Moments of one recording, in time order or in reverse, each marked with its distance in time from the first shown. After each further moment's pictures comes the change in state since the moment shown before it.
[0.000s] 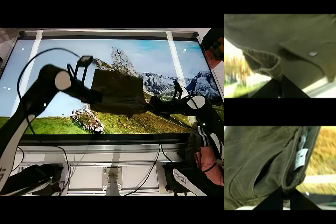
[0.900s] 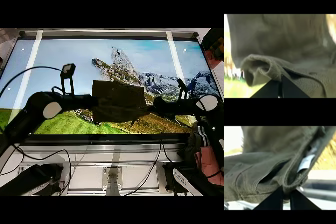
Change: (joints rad) left arm -0.011 0.211 -0.247 0.069 0.386 -0.272; right arm 0.000 0.069 0.088 -0.026 0.117 0.043
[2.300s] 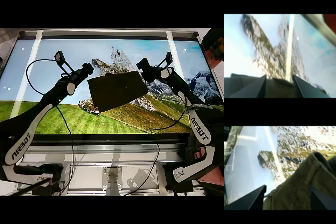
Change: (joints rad) left arm 0.250 -0.536 0.107 -0.162 0.906 -0.042; right arm 0.110 -0.775 0.542 0.089 -0.760 0.071
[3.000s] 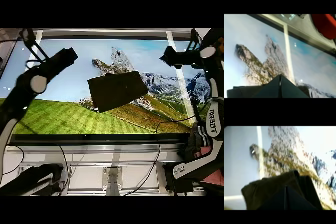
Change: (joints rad) left arm 0.045 0.433 0.000 0.005 -0.326 0.214; right arm -0.343 -0.034 0.348 0.074 0.654 -0.439
